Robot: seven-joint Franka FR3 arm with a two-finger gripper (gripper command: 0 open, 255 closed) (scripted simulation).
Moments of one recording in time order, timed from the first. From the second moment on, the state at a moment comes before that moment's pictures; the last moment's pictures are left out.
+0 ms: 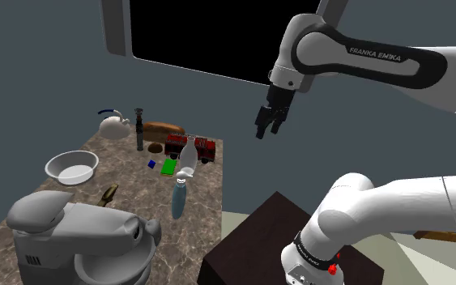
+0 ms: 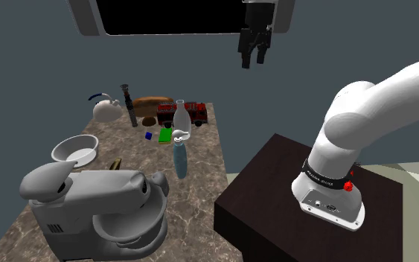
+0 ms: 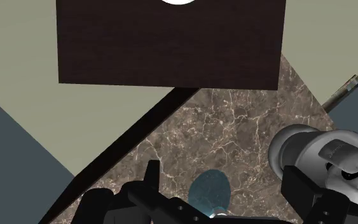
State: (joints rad) arm 0.02 -0.79 -0.06 -2.45 0.05 1.60 -0.01
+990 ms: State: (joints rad) arm 0.07 -0.37 -0.01 -2.46 0.13 2.02 0.02
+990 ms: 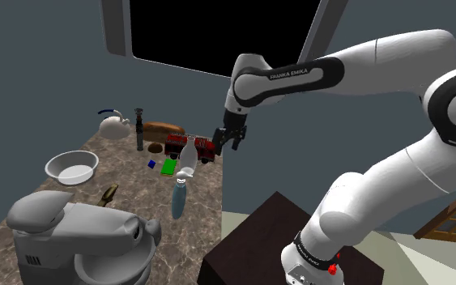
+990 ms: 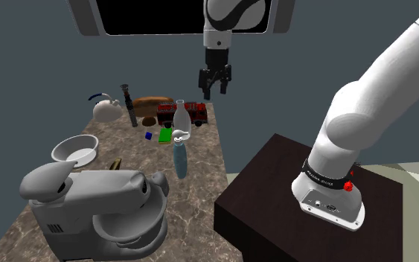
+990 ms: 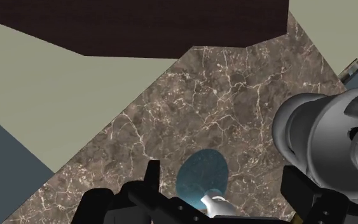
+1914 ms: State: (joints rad) arm 0.12 0.18 0.03 -2.20 0.20 2.31 0.05
